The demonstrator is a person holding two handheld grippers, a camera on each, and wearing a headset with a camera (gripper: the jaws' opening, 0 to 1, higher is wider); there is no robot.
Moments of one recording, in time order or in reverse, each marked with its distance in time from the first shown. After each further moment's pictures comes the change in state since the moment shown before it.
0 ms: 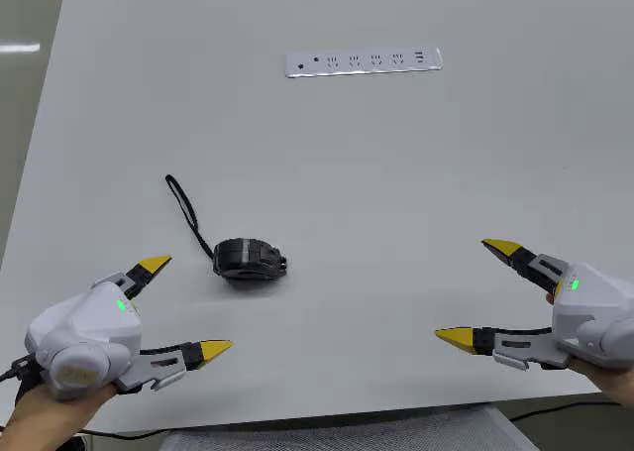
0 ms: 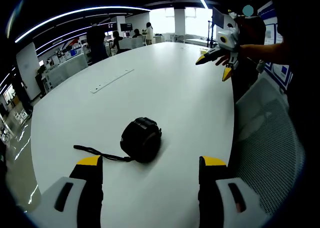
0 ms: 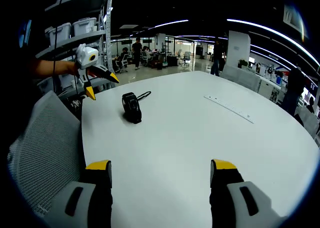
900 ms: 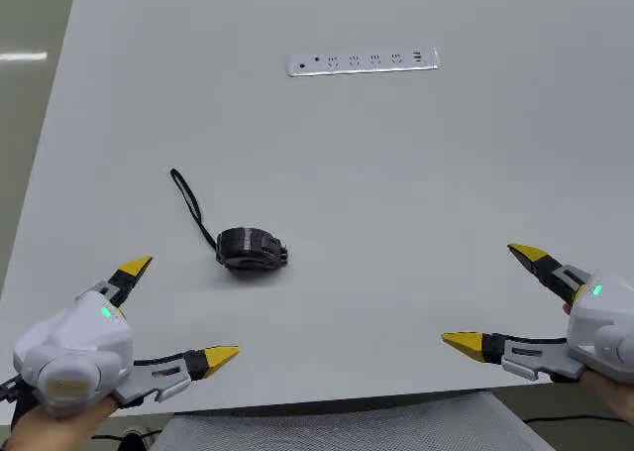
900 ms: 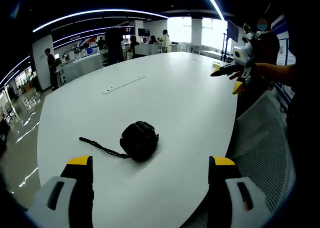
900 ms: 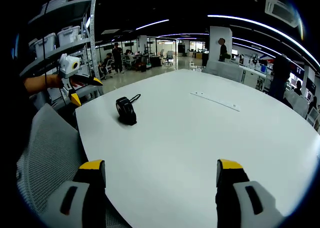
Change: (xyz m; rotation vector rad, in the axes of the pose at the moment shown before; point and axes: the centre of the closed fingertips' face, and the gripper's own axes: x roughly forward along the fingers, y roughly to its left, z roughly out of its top) left arm -0.032 -0.020 0.008 -0.135 -0.070 0.096; right arm -0.036 0.011 -0.004 0.126 -0.006 -0.117
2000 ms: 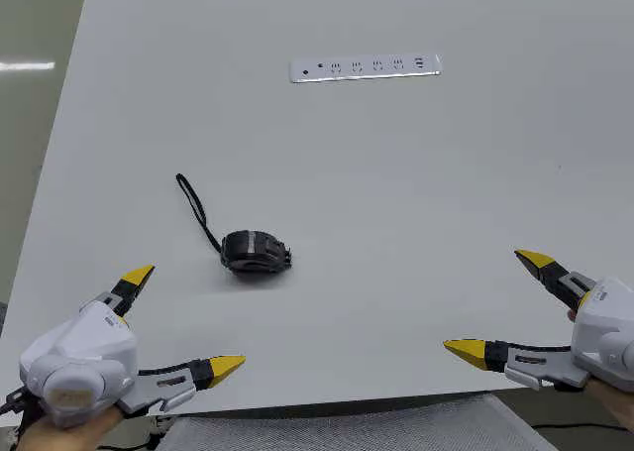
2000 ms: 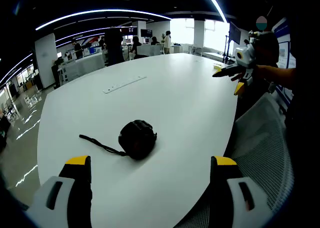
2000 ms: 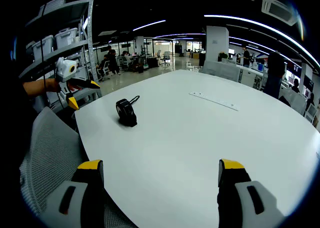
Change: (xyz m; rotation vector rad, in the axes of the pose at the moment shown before) left arm -0.007 -0.007 -0.003 -0.022 -0.008 0.011; right arm -0.008 0.006 0.002 0.022 -0.006 -0.022
